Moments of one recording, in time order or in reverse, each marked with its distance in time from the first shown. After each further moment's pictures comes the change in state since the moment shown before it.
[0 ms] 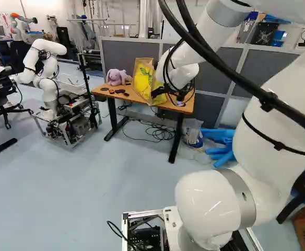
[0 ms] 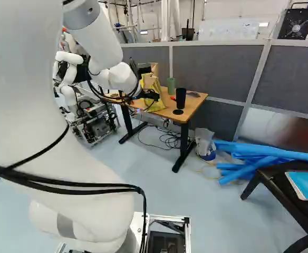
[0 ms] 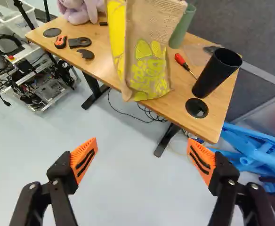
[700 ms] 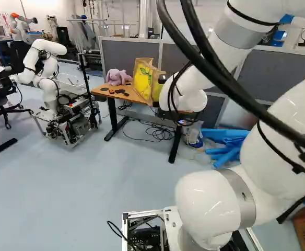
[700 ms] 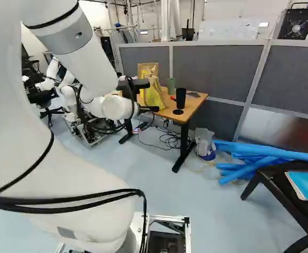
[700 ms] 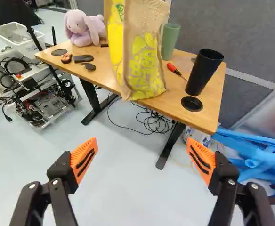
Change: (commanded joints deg) arm -0.1 7.1 17.6 -1.6 21.3 4.3
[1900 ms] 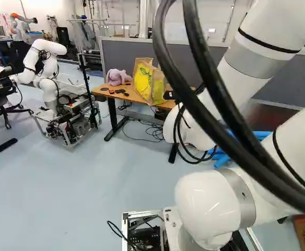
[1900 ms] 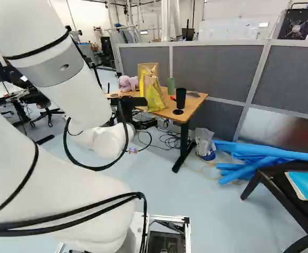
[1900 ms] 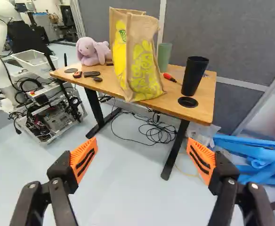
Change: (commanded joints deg) arm -0.1 6.0 14.9 -1.3 18.0 3.7
